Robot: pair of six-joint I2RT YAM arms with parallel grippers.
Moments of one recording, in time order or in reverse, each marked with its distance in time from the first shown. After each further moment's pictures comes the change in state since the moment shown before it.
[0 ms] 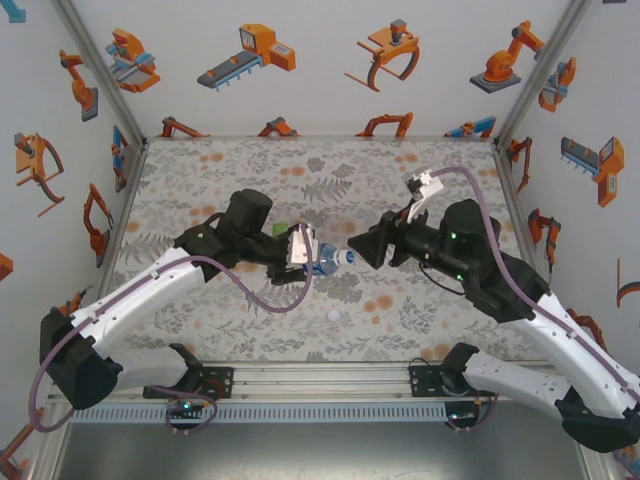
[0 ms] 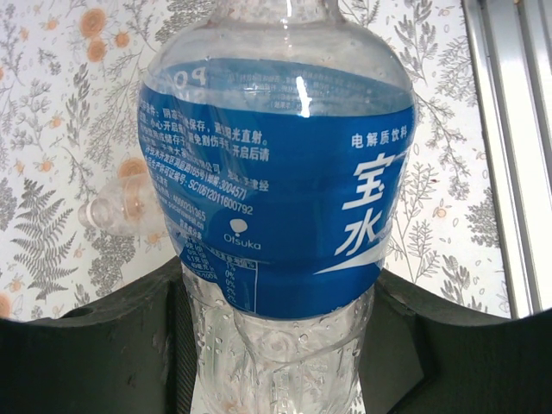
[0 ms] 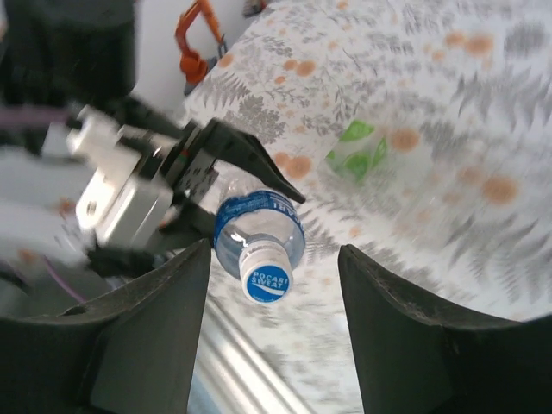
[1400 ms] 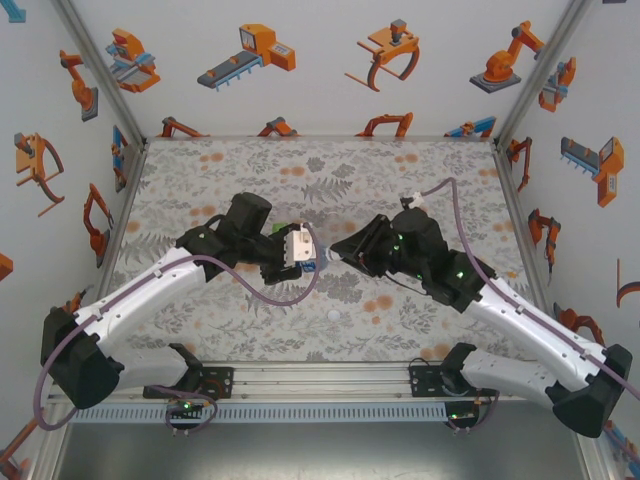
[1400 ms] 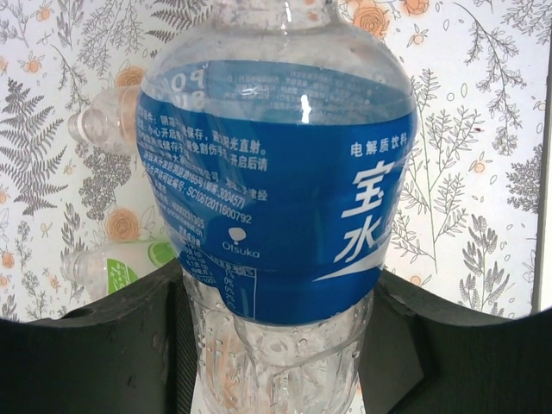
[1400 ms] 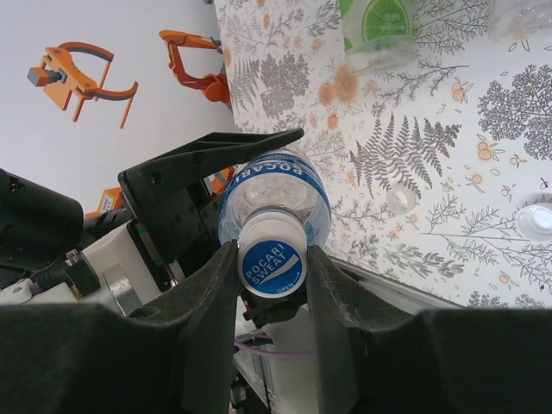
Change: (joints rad) left arm 0.021 0.005 -0.038 -0.018 -0.166 -0.034; right arm -0.002 0.137 -0.220 0.085 0.084 1.004
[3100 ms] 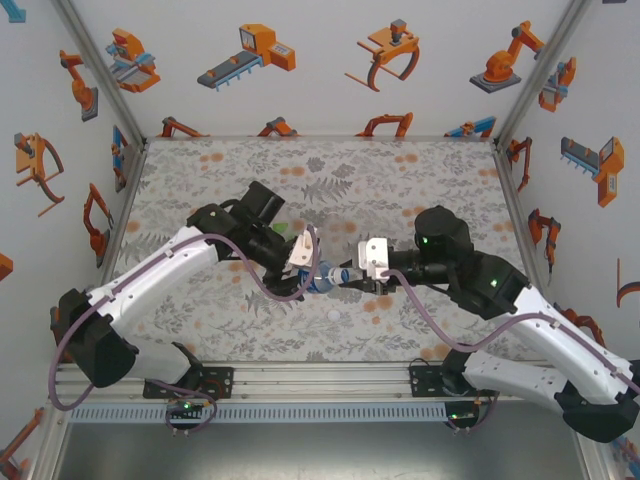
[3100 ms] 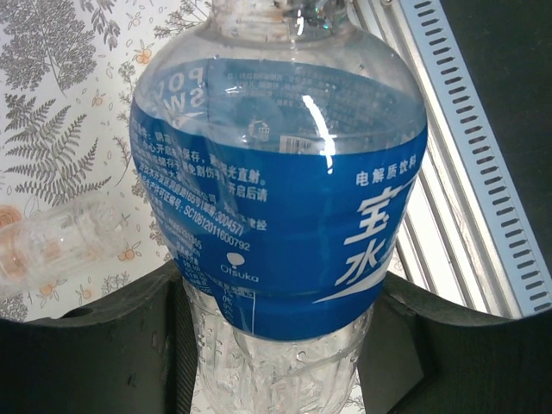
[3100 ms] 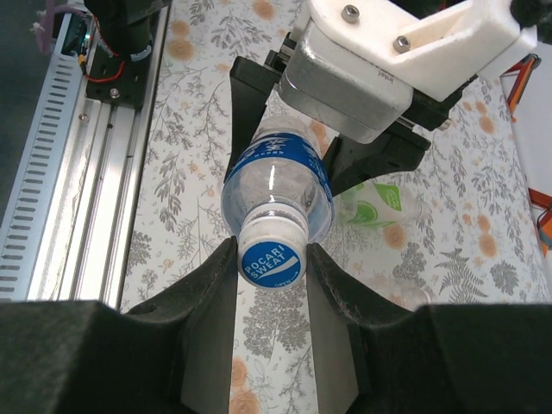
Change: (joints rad) left arm -0.014 0.139 0.219 -0.367 0.379 0.220; right arm 0.065 -0.080 0.168 -0.163 -0.543 -1.915
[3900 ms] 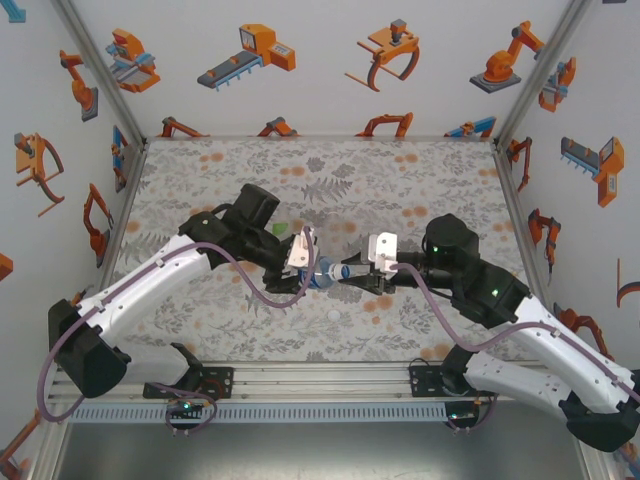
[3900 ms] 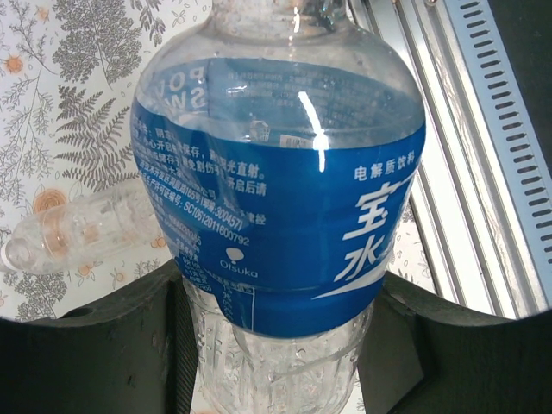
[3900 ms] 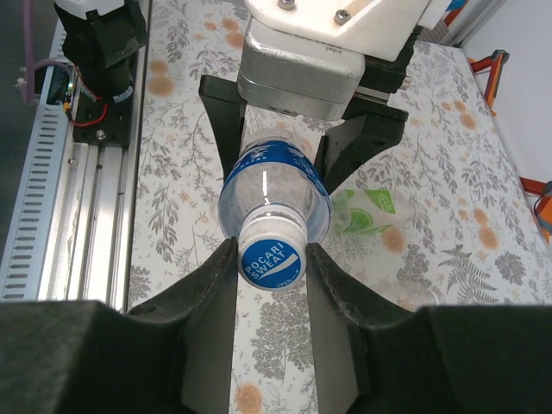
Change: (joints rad) left arm -0.006 -0.066 -0.057 0.120 -0.069 -0.069; right arm -0.018 -0.076 -0.116 0.173 0.035 0.155
